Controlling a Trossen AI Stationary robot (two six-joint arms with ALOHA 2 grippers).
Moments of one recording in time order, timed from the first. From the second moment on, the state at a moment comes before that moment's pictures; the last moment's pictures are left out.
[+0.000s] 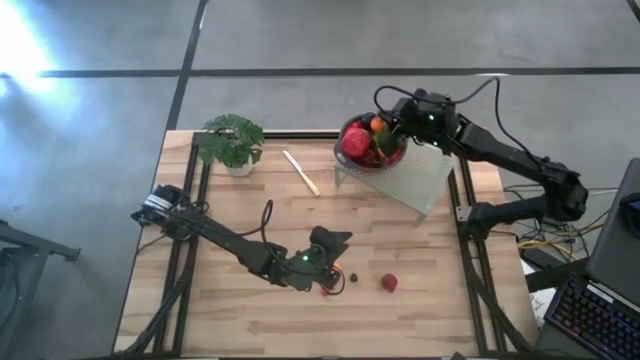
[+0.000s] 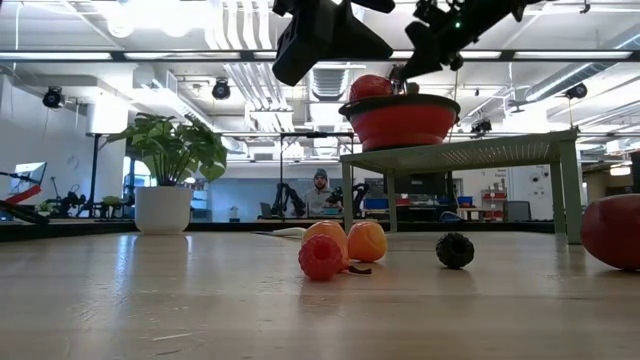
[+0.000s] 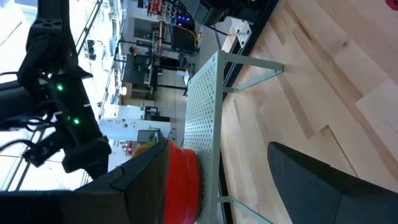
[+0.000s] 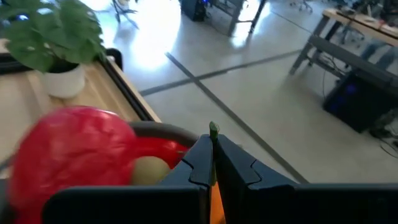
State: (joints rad) left arm -0.43 1.82 1.24 0.30 -0.93 1.06; right arm -0.57 1.19 1.08 -0.26 0.16 -0.14
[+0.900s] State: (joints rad) left arm -0.40 1.82 1.24 0.30 -0.93 1.06; right arm -0.60 1.18 1.09 -0.34 0.07 -0.10
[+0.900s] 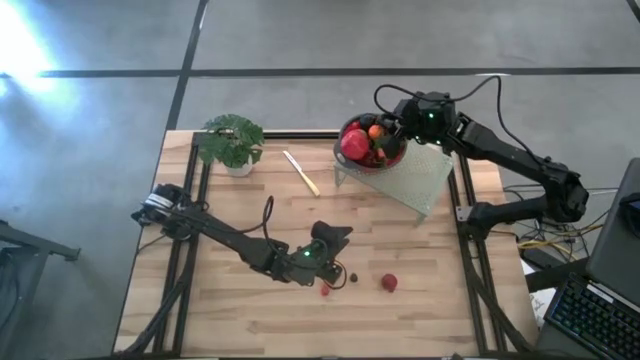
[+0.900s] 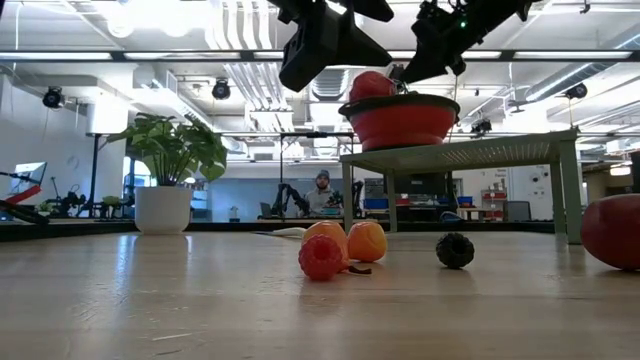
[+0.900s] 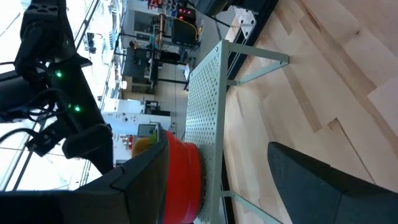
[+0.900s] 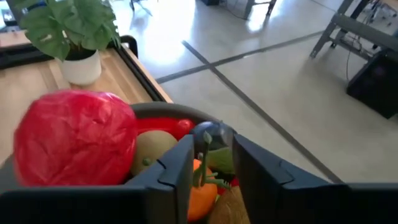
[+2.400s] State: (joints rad) left arm -0.42 1.82 1.23 -0.22 -0.07 0.10; right arm 0.07 0.98 0.99 -0.55 0.32 -0.01
